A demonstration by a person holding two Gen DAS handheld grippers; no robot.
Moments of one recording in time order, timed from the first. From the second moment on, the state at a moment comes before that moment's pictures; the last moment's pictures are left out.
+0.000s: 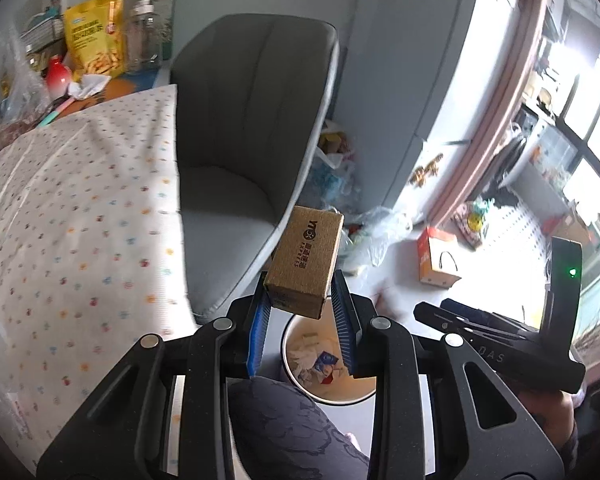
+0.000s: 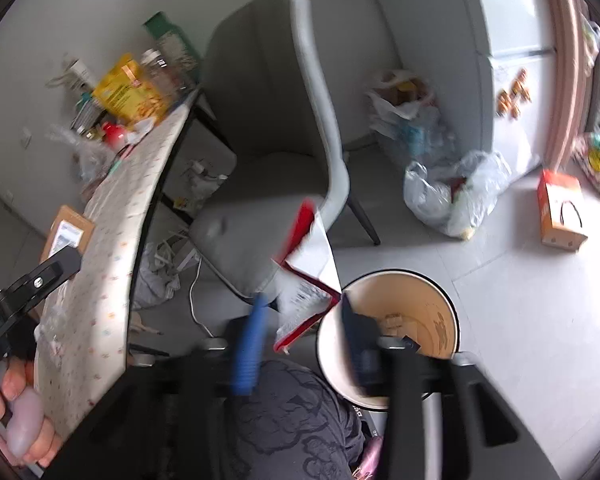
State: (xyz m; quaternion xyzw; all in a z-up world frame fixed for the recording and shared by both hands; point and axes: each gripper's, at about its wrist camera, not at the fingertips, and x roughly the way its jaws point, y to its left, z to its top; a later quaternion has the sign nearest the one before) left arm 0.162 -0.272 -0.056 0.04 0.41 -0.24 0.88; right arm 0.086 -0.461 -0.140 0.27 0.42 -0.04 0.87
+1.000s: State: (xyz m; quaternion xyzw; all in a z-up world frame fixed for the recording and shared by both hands) left arm 0.159 -0.348 -0.086 0.07 0.45 -0.31 0.84; right arm 0.007 -0.552 -0.157 0.33 0.37 -0.10 0.86
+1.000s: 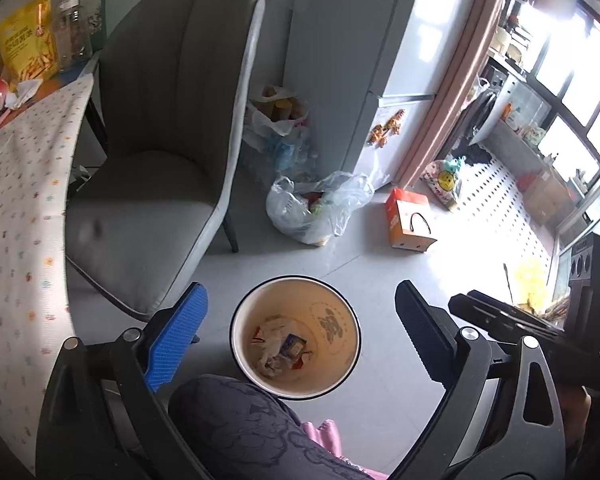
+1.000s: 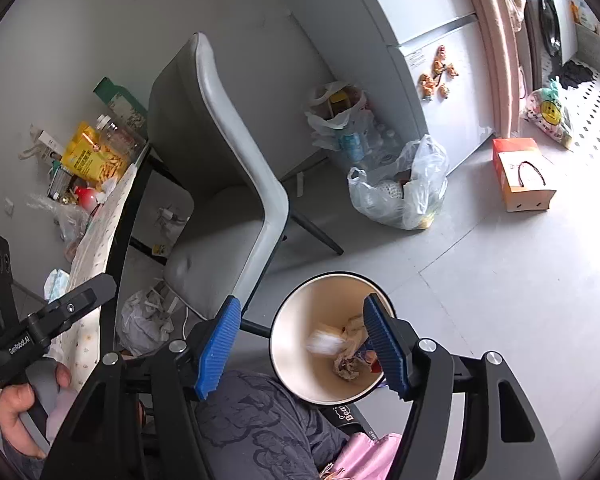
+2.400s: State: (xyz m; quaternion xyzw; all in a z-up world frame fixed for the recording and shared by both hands) left arm 0.153 -0.060 -0.021 -0.11 0.35 -0.15 0.92; right arm 0.105 -0.349 -0.050 0.19 0.37 0.03 0.91
